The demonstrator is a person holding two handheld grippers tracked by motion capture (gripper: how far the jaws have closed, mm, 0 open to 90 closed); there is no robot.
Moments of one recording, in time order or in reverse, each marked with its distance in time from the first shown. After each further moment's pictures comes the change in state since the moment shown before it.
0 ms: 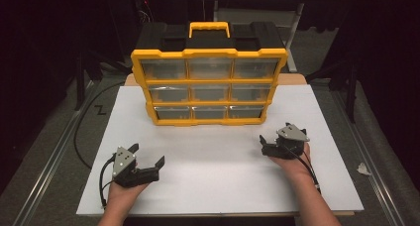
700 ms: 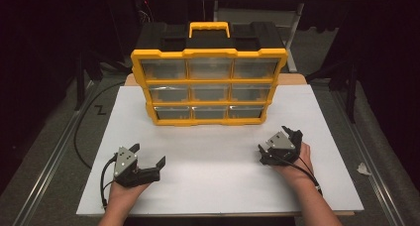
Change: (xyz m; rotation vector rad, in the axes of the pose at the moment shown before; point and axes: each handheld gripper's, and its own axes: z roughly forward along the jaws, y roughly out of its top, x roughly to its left) left arm -0.001 -0.001 0.003 0.015 0.005 0.016; right arm 0.020 -0.005 -0.005 0.075 -0.042 -0.314
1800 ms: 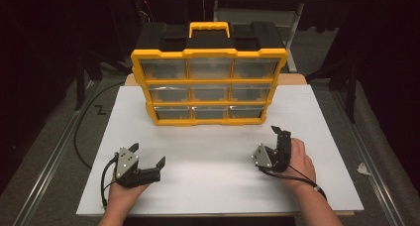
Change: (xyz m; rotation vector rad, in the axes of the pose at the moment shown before) left arm -0.002 0.000 0.000 -0.002 0.034 0.053; right arm 0.030 0.019 -0.020 -0.012 -0.136 -0.509
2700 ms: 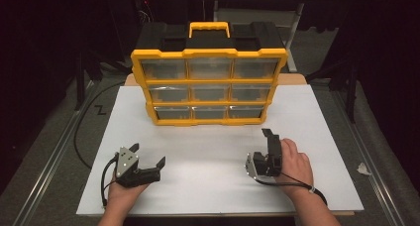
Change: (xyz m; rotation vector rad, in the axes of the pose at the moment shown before) left arm 0.001 0.000 0.001 0.005 -0.011 -0.014; right arm 0.013 0.021 -0.013 -0.009 -0.079 -0.284
